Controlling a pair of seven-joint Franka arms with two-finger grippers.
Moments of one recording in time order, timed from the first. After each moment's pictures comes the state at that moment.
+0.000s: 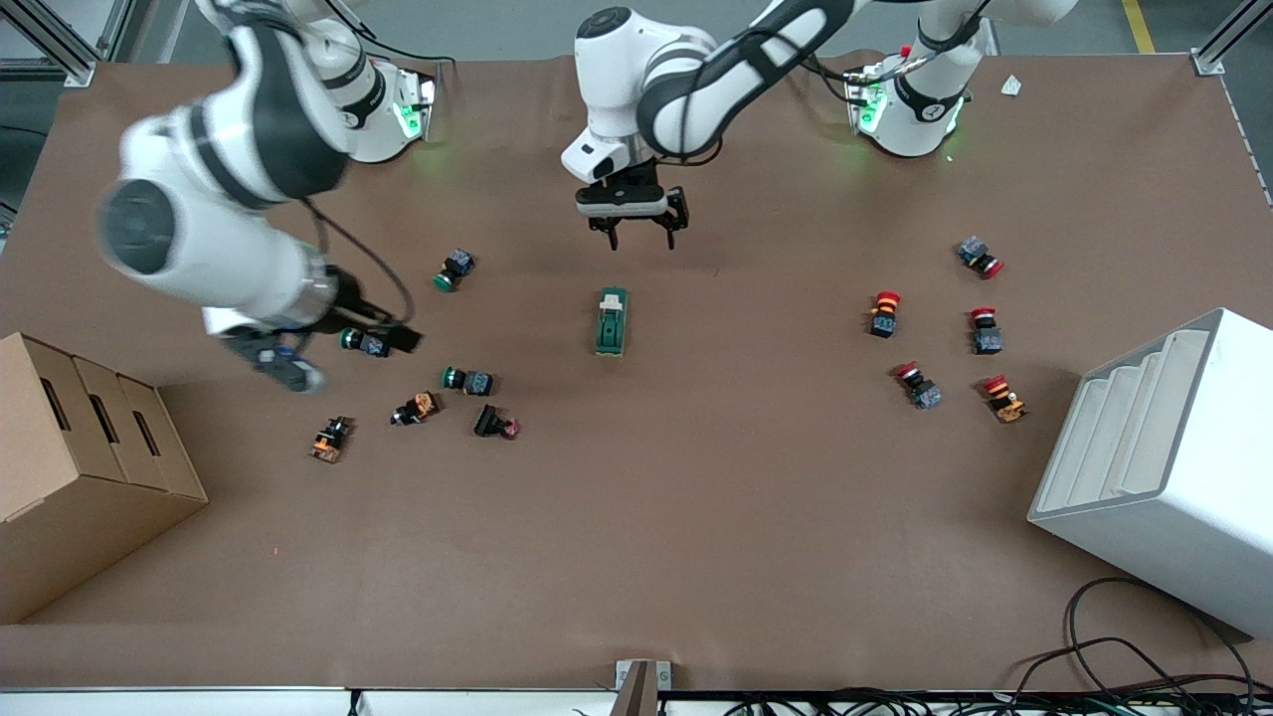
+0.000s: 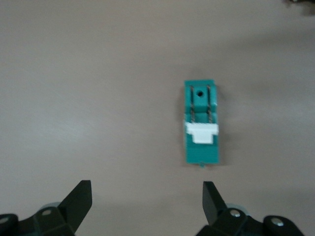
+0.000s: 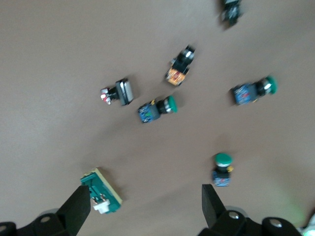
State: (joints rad) left arm -0.44 0.52 -0.77 -1.93 0.92 2.16 -1.64; right arm 0.36 0.20 -0.02 -1.76 0.20 1.85 0.86
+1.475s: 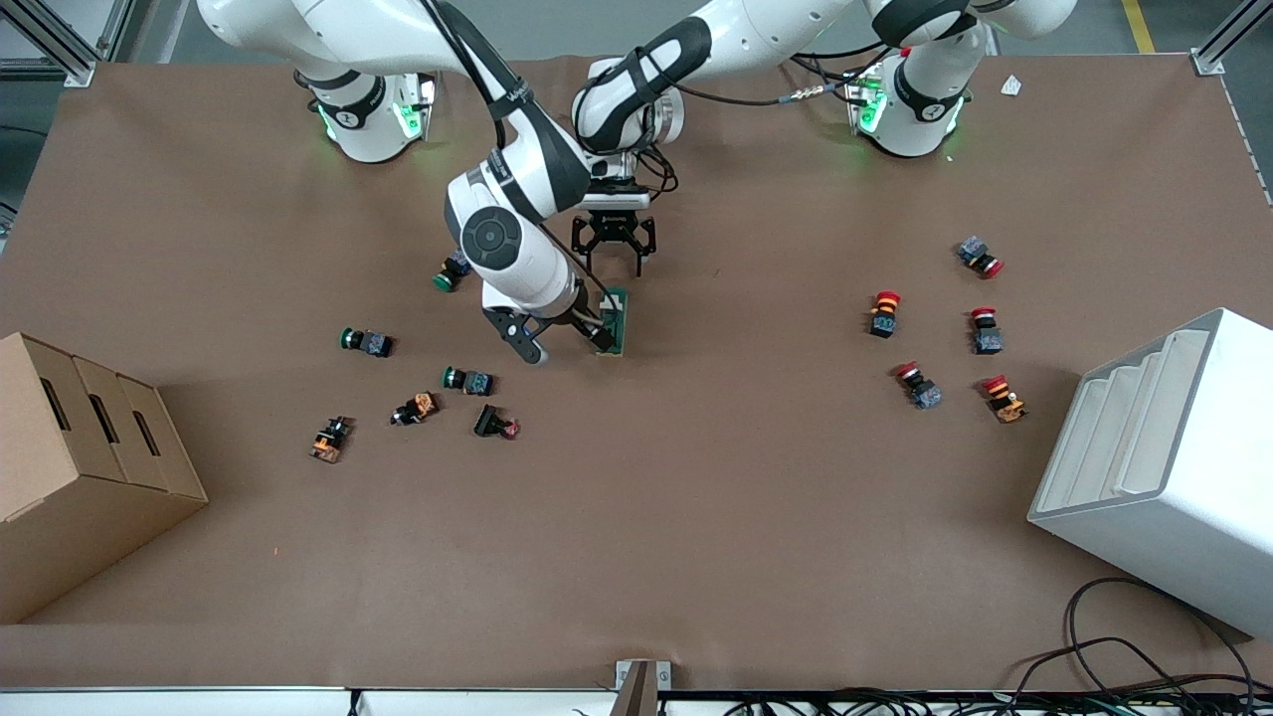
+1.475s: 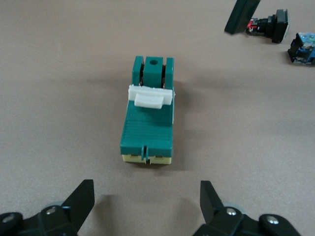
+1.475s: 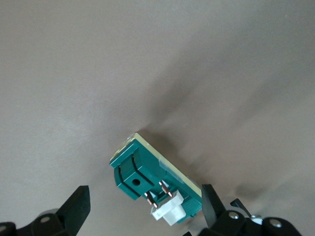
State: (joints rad) left arm -0.76 0.80 -0.57 -1.91 1.67 2.07 -2.44; right arm 0.73 0.45 -0.02 -1.94 0.36 2.43 1.28
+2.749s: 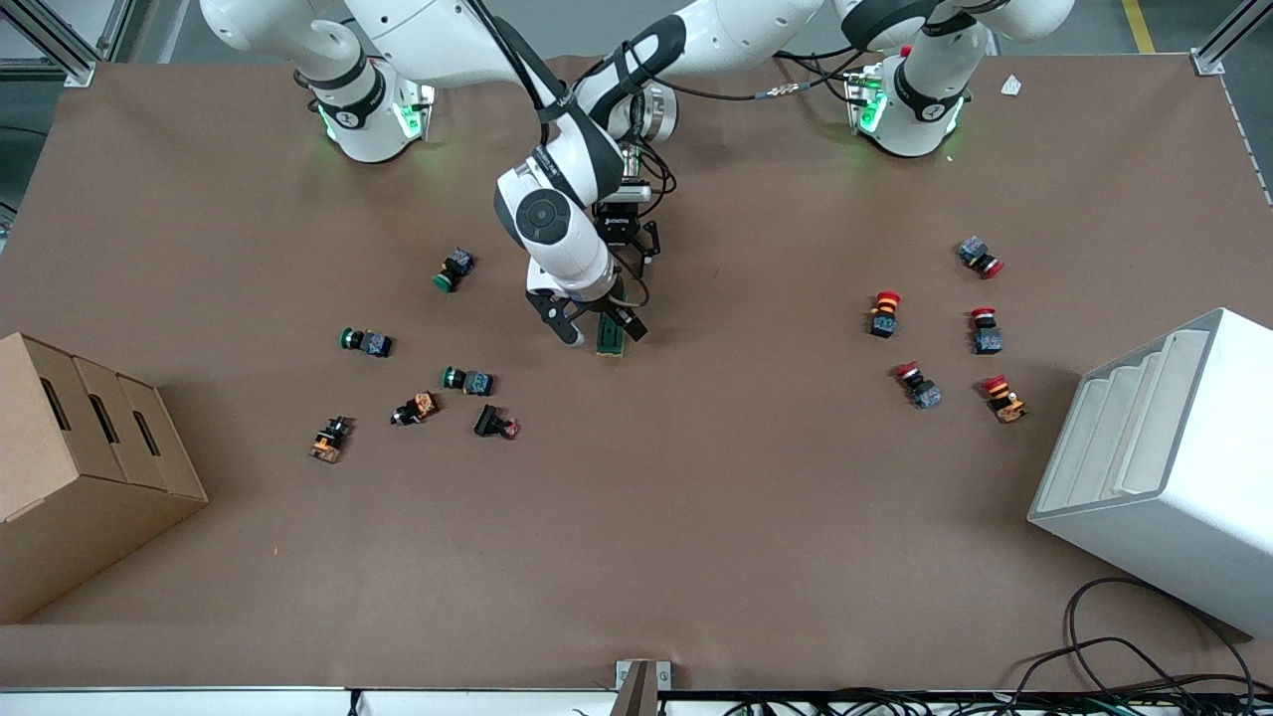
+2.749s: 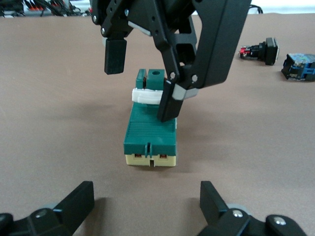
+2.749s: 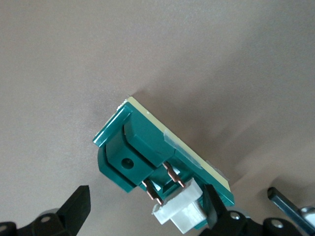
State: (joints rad) left arm -0.90 0.87 -0.50 -1.87 1.77 1.86 -2.55; right arm 0.84 0.55 -0.02 -1.96 0.40 2.63 1.39
